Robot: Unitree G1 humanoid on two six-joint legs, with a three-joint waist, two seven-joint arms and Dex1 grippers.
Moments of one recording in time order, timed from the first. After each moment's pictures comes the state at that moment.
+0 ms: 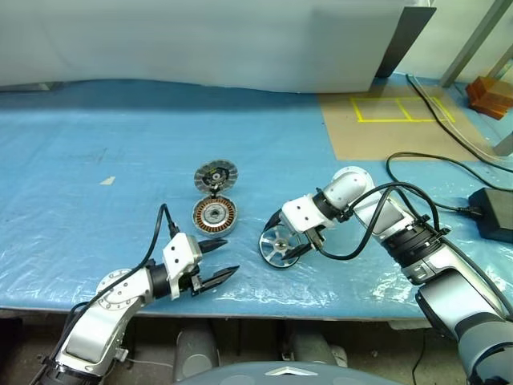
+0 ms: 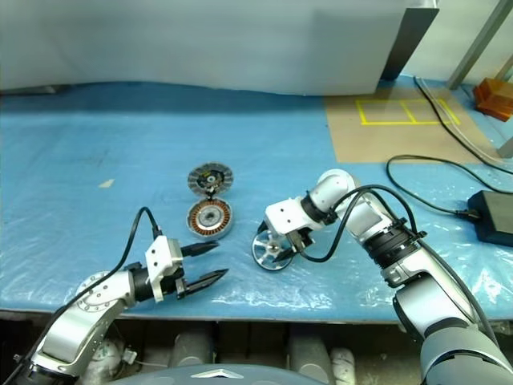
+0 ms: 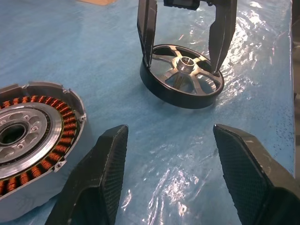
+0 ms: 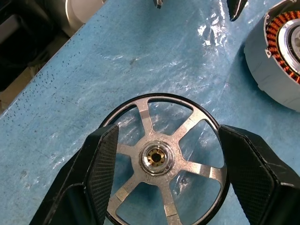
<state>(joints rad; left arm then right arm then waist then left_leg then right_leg) 0.17 0.54 -0.13 -0.32 -0.29 0.10 -0.87 -0.73 -0.60 0.54 0.20 -0.02 -0.09 1.53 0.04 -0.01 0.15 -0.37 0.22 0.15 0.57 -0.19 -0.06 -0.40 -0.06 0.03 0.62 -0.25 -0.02</state>
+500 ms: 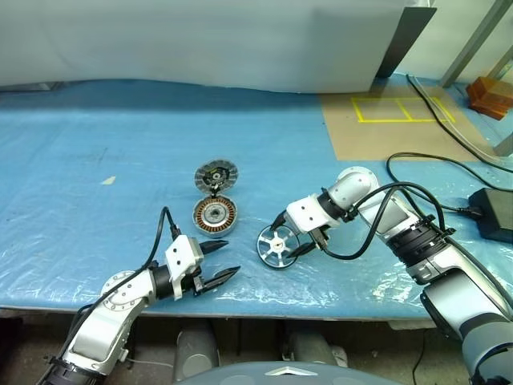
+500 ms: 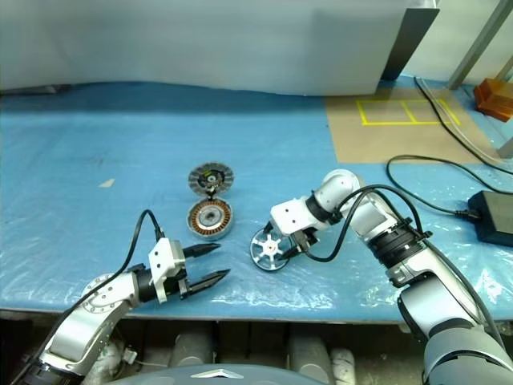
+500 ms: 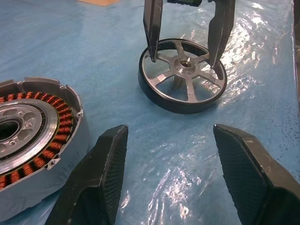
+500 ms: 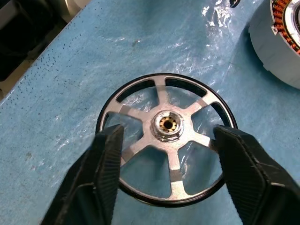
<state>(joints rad) 0.15 0.51 -0.15 -0.28 -0.28 0.06 -0.86 -0.73 -0.62 0.54 0.22 -0.03 -0.08 1.53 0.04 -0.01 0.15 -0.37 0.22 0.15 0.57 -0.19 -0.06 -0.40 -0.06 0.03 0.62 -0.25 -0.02</state>
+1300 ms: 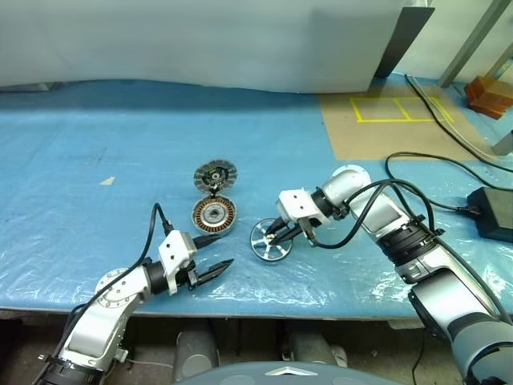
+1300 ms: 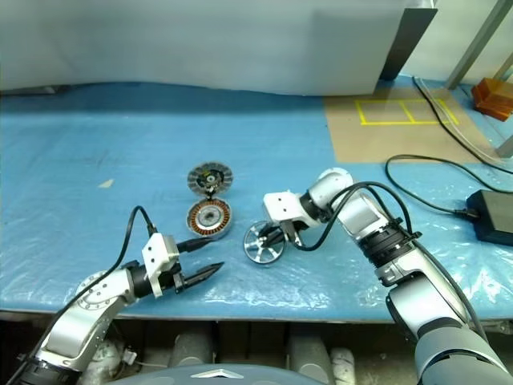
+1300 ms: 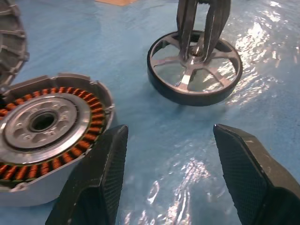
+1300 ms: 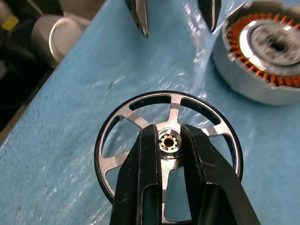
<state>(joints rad) 0.15 0.52 -0.08 -0.25 -0.29 0.05 -0.85 -0.73 -0.55 0.45 0.17 0.06 0.13 1.51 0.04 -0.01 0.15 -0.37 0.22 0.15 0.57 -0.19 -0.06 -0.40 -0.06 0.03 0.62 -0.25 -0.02</state>
